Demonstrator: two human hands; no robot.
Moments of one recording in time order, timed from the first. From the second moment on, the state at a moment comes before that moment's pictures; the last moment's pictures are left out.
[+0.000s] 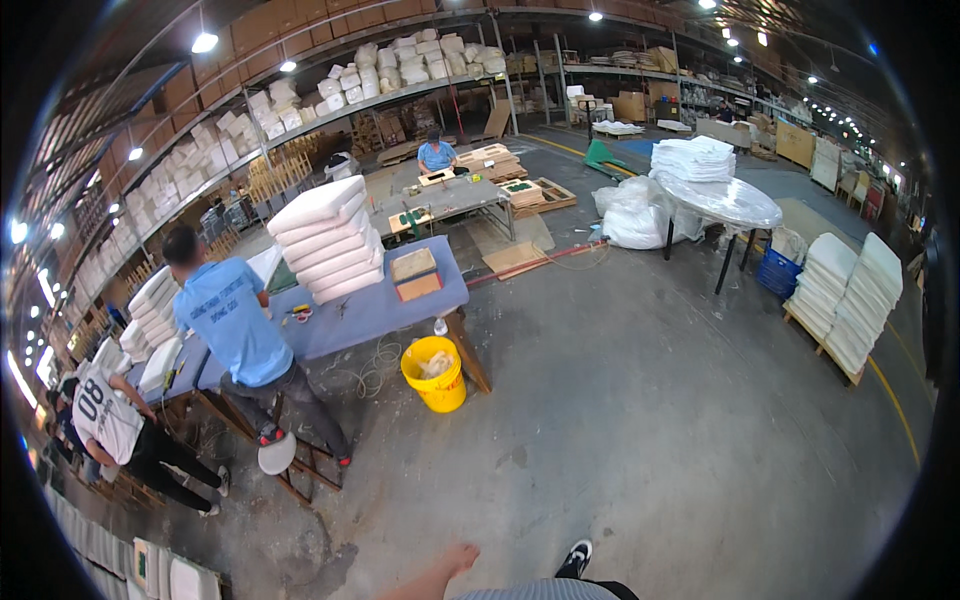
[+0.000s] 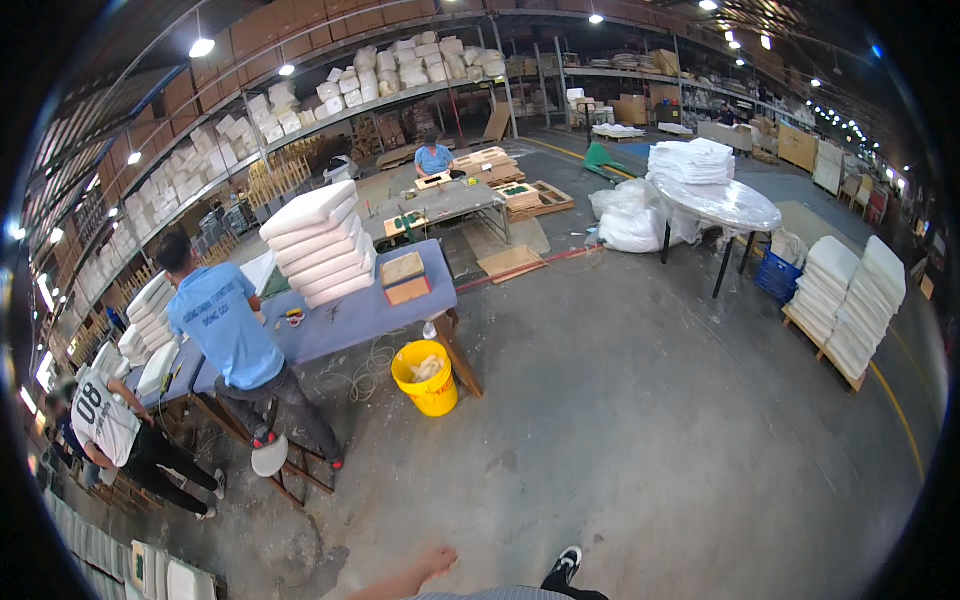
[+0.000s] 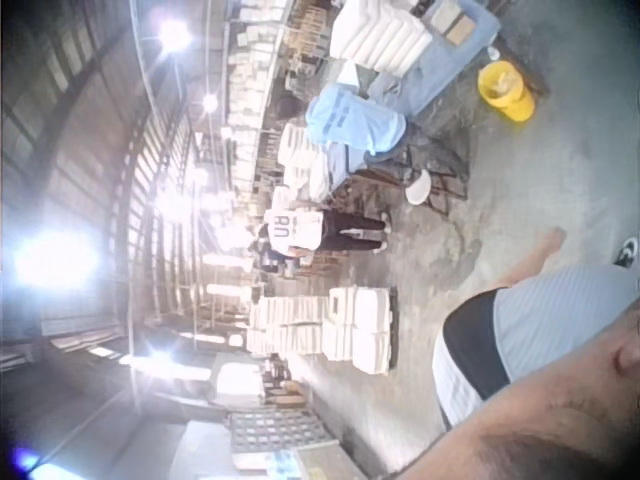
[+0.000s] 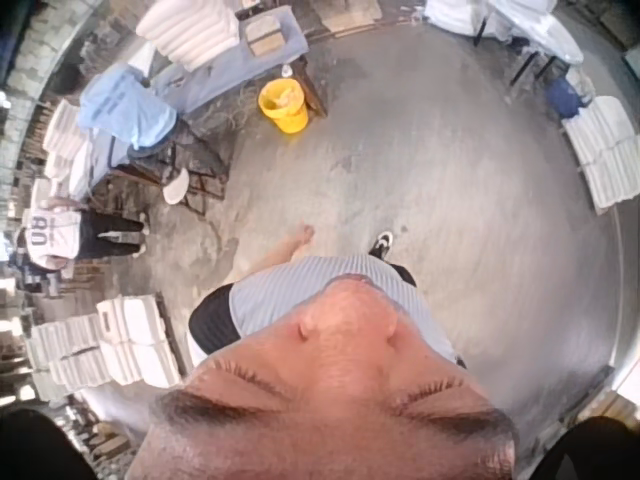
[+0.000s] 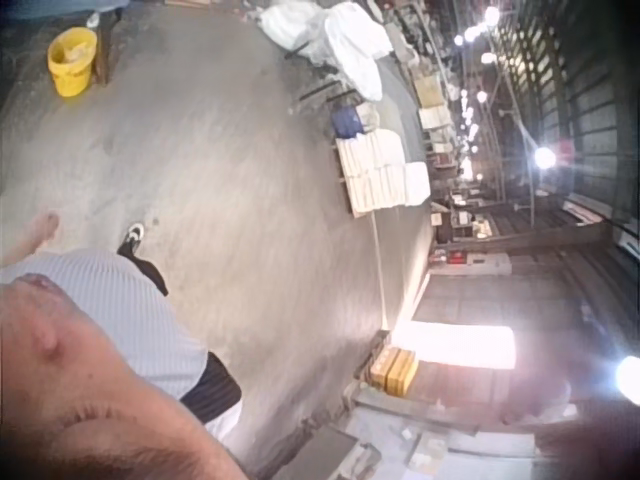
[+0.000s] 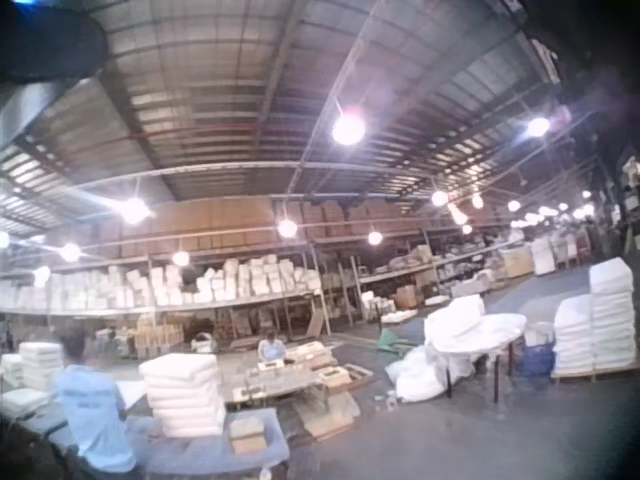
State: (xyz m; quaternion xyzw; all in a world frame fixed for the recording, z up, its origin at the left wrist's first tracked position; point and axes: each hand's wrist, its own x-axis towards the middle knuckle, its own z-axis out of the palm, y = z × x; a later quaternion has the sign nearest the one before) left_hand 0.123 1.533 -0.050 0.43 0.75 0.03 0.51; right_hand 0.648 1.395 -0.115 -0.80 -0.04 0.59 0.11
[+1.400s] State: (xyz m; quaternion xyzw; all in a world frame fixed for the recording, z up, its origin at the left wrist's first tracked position) left_hand -0.037 2.612 -0.070 0.22 0.78 0.00 0.58; right_hand 0.505 3.085 -0.027 -0.70 -0.43 0.47 0.33
